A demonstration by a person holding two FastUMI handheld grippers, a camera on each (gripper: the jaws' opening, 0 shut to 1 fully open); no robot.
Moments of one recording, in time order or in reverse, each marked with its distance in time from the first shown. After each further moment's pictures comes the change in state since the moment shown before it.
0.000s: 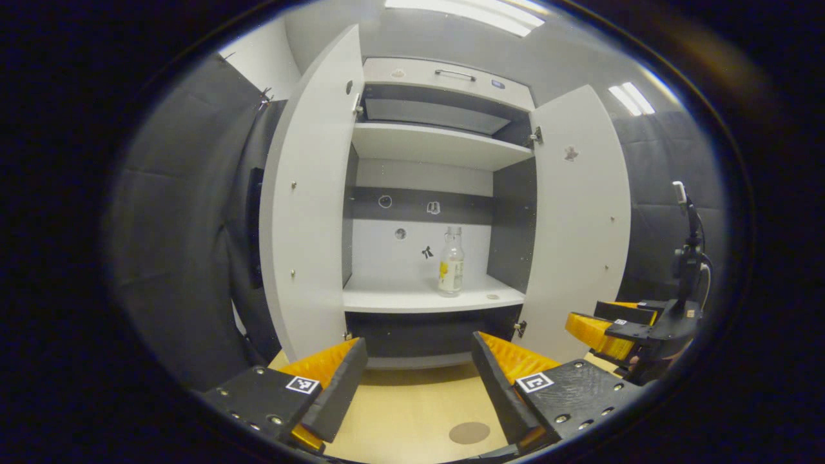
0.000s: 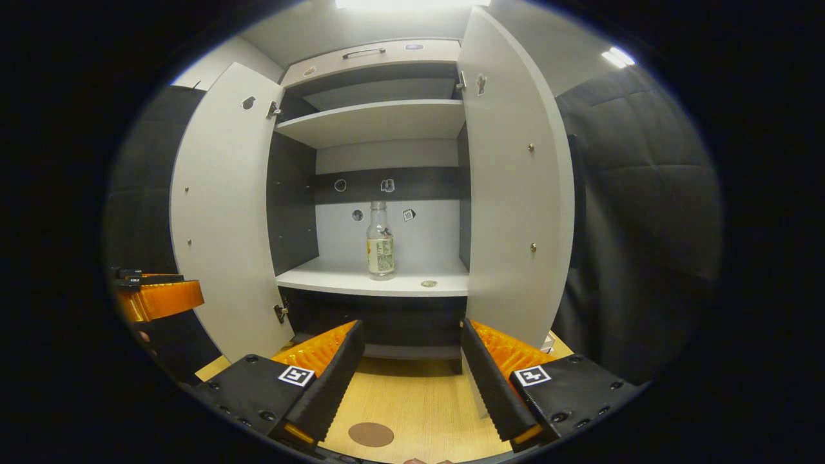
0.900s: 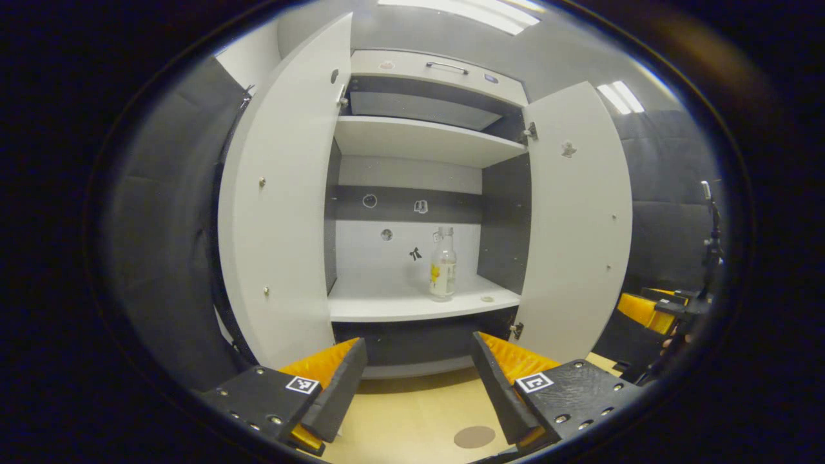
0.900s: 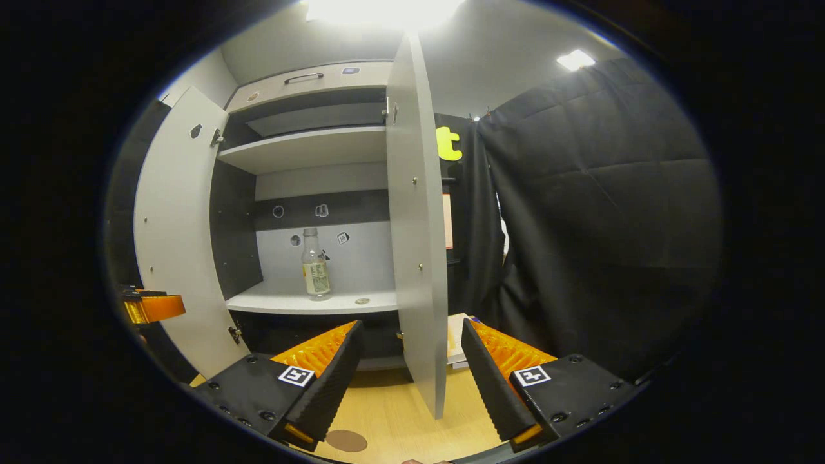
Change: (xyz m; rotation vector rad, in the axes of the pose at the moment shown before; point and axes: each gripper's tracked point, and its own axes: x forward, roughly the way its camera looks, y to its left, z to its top) left arm 0.034 0.004 0.006 0.028 0.009 -0.081; right arm -0.042 -0.069 0.017 0.088 -0.095 -0.245
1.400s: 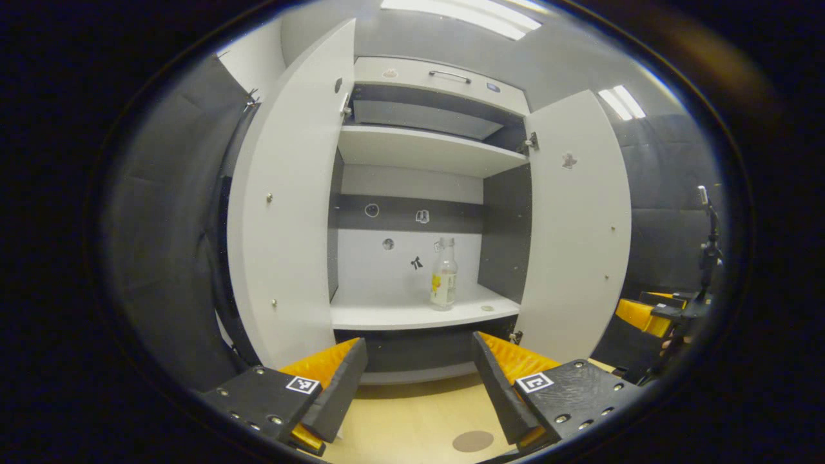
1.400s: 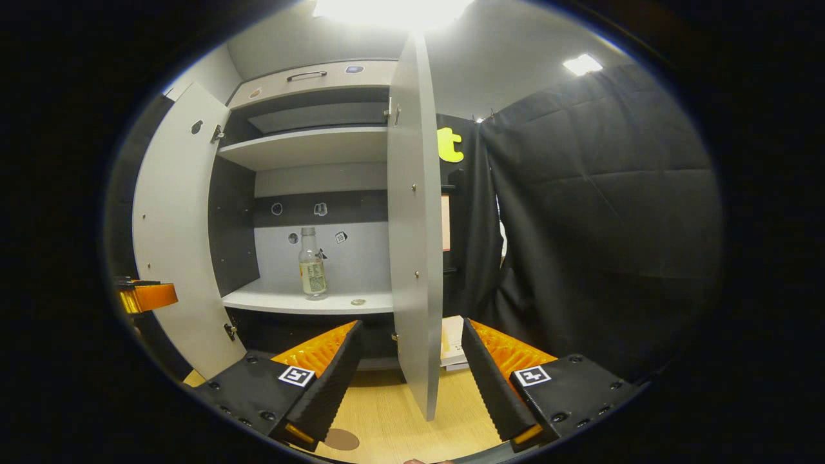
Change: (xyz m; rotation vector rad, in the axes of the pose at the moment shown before) left arm 0.006 0.003 0.017 -0.021 -0.039 -0.009; right arm 0.001 -0.015 0.014 -0.048 0.001 -0.041
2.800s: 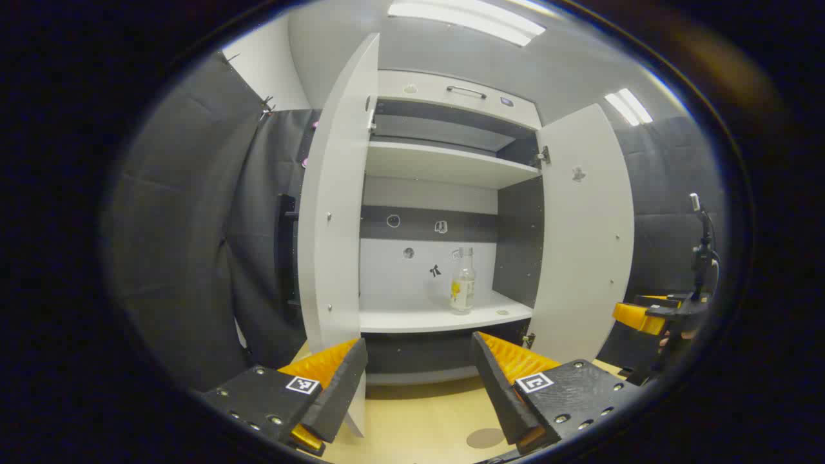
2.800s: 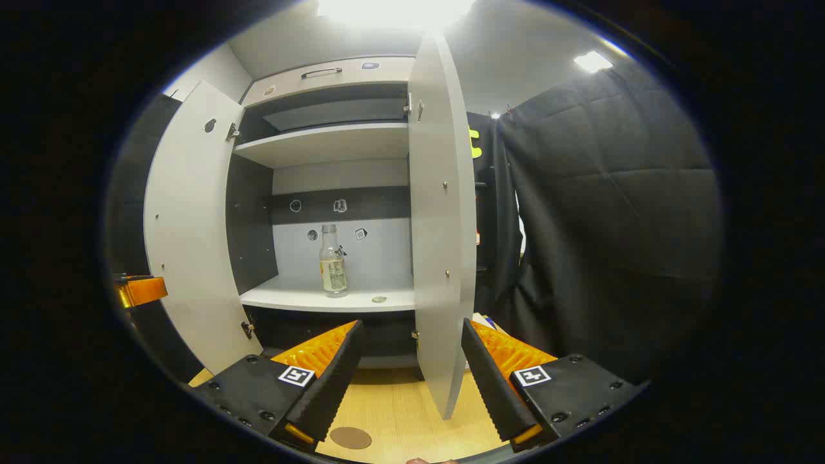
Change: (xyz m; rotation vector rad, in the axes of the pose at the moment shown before) left arm -0.044 0.038 0.013 0.007 -0.034 0.076; right arm 0.005 0.031 -0.004 -0.001 0.017 0.098
